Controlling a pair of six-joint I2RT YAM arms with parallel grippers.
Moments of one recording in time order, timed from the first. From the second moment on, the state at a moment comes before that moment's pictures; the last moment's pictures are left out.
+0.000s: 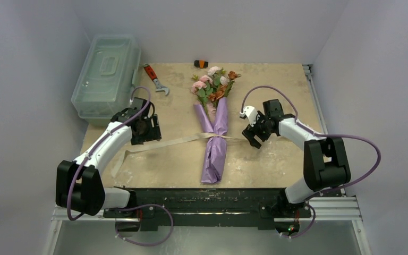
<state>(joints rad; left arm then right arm) -0.25 1.32 0.95 -0.77 -0.12 -0.47 0.18 1.54 0.87 -0.46 -0.26 -0.69</state>
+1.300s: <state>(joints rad) -0.26 1.37 0.95 -0.66 -0.06 -0.47 0.45 1.34 1.10 -0.51 -0.15 -0.36</state>
